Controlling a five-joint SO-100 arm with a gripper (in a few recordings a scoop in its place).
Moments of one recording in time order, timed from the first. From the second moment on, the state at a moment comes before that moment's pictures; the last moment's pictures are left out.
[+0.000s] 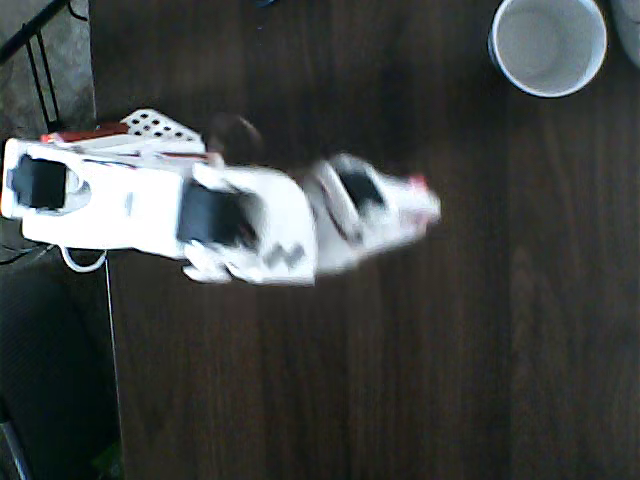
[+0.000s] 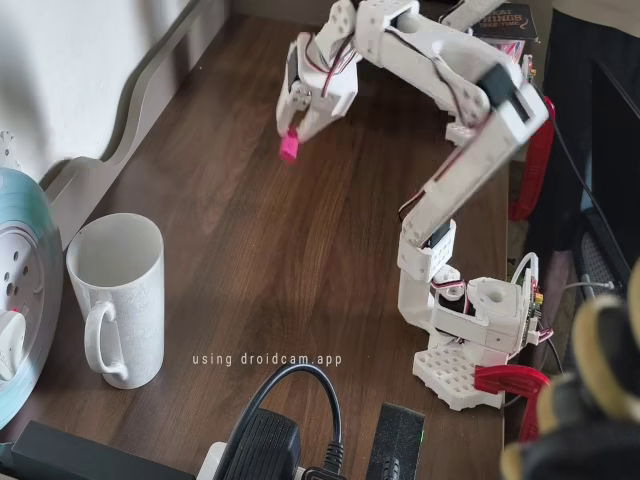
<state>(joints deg) 1.8 147.5 112.9 62.2 -47.6</state>
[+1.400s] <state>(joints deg) -19.4 81.6 69.6 51.1 -64.4</state>
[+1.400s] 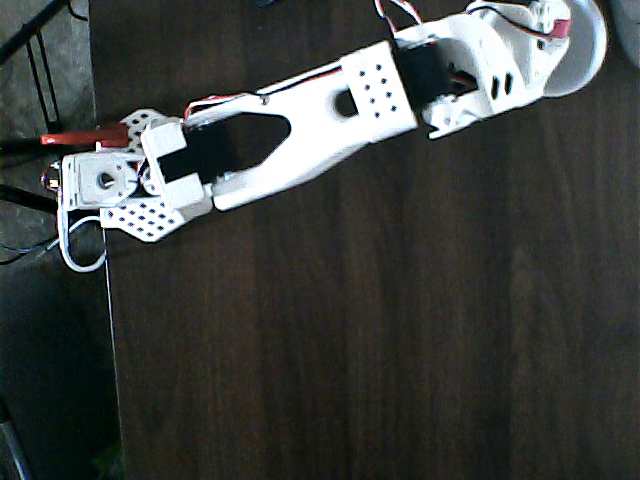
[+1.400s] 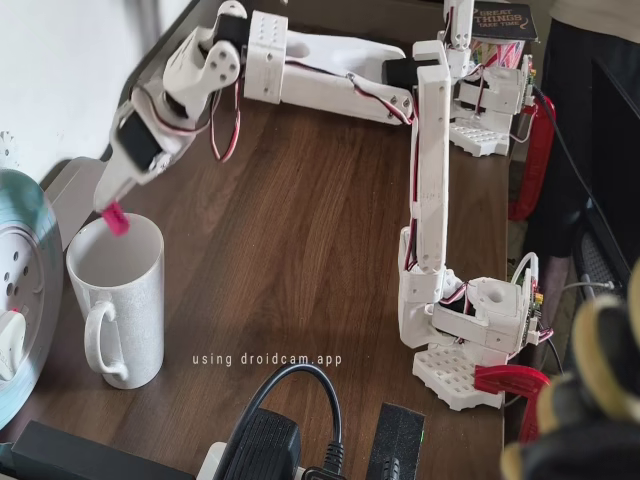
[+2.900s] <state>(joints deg) -9.3 162.2 129.5 67.6 -69.2</state>
